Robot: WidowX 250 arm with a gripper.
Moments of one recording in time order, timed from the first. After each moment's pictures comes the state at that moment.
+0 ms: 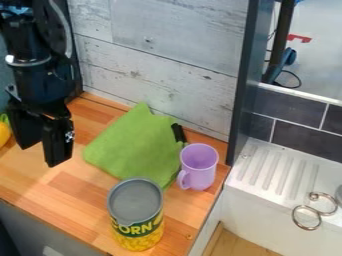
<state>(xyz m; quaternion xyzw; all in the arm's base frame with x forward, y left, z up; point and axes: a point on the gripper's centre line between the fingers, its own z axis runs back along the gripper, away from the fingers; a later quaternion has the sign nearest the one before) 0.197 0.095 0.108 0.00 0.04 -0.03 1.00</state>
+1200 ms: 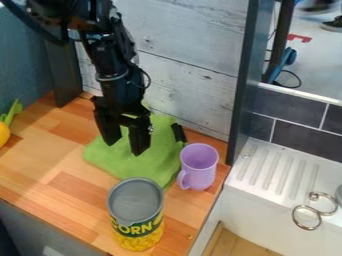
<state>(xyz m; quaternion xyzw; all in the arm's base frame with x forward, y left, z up) 0.300 0.068 0.058 -0.06 -0.02 -0.01 1.00</state>
